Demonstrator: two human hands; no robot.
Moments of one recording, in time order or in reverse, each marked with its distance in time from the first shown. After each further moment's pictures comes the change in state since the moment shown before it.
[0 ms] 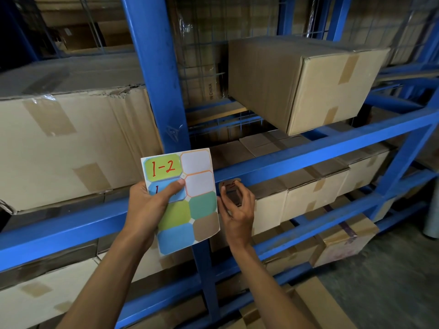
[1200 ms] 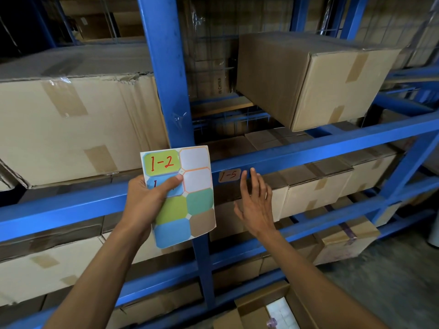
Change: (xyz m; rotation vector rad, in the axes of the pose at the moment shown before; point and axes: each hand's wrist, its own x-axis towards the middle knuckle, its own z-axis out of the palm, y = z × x) left_hand -0.026 -0.004 -0.004 -0.010 0.054 -0.013; right_hand 0.011 0.064 -0.035 -0.497 -0.450 -0.198
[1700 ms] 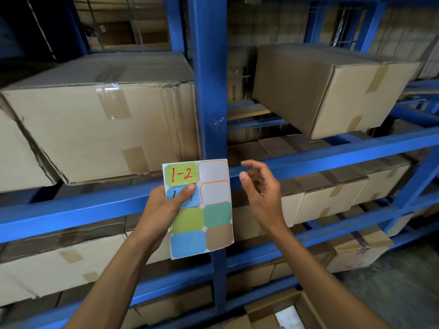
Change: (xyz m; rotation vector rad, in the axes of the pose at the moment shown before) left_hand -0.003 -0.006 -0.051 0.005 -0.137 -0.057; right_hand 0.030 -0.107 -0.124 1.195 0.120 0.203
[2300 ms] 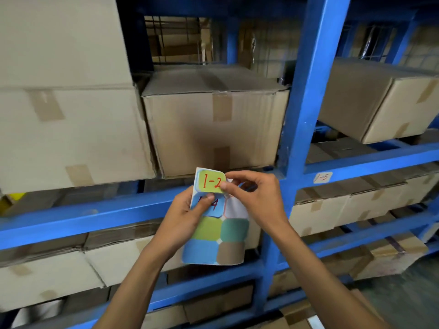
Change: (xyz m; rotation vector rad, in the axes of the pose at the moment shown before) left_hand -0.043 0.021 -0.182 0.177 -0.141 0.201; right_hand -0.048 -0.100 0.198 -0.191 -0.130 0.096
